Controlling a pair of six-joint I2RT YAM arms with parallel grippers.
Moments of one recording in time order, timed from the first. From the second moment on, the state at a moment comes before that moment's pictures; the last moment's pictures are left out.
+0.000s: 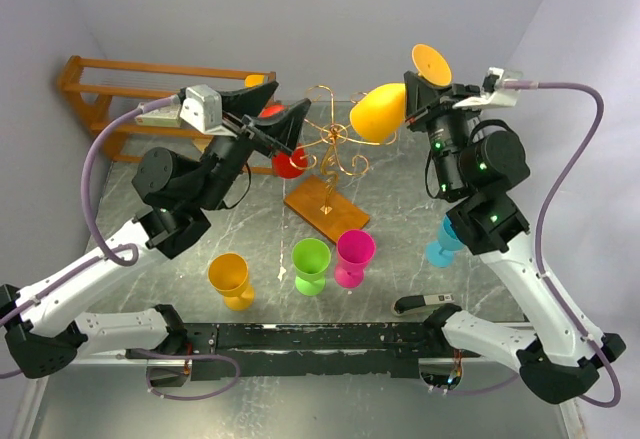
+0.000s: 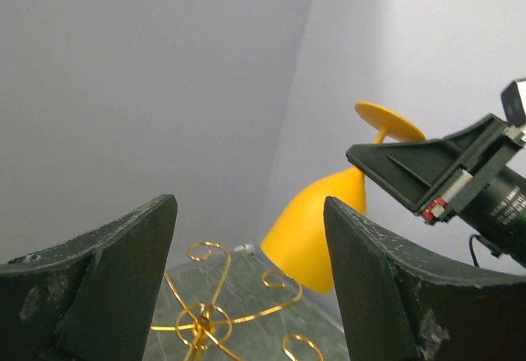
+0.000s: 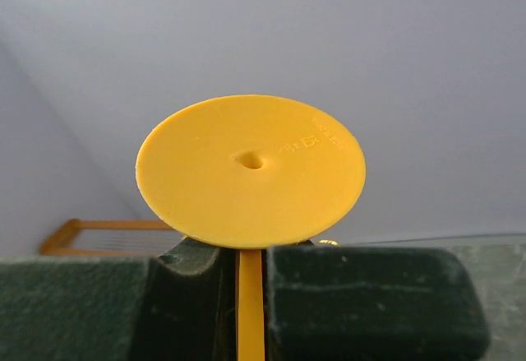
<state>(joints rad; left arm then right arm) -0.93 1.10 1.21 0.45 -0.20 -0.11 0.61 0.98 1.30 0.10 0.40 0.25</state>
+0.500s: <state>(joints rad) -0.93 1.22 1.38 0.35 -0.27 -0.27 0.61 0.97 1.49 -0.24 0.44 0.06</state>
